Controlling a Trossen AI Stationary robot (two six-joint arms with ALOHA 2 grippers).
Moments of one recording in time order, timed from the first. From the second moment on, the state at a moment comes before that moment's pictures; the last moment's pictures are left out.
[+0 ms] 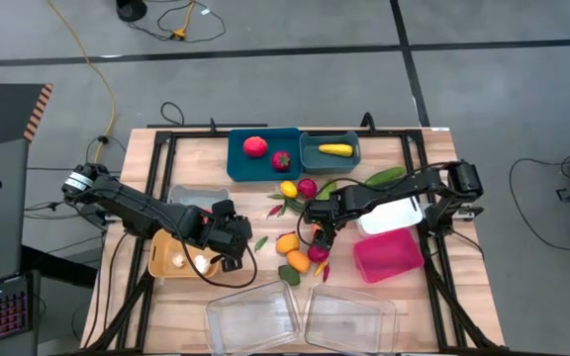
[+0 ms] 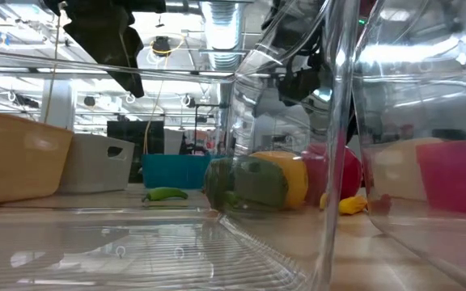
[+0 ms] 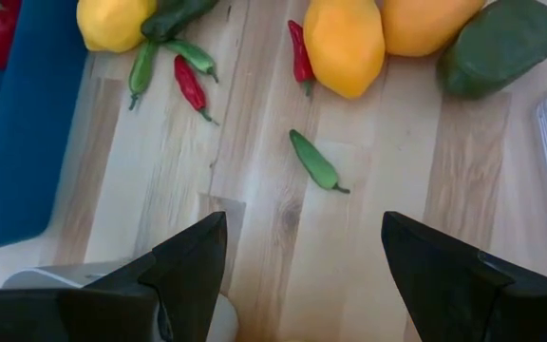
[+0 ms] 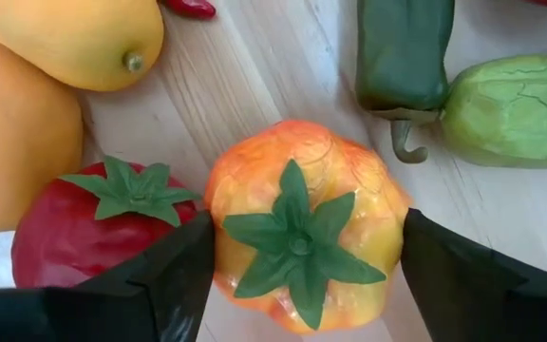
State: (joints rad) left arm -0.33 1.46 1.12 -0.85 -0.36 -0.45; right arm 0.06 1.76 1.16 -0.78 0.03 0.52
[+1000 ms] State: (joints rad) left arm -0.33 1.46 1.12 -0.81 -0.39 -0.51; right arm -0.24 1.72 1.37 -0.17 0.08 0.31
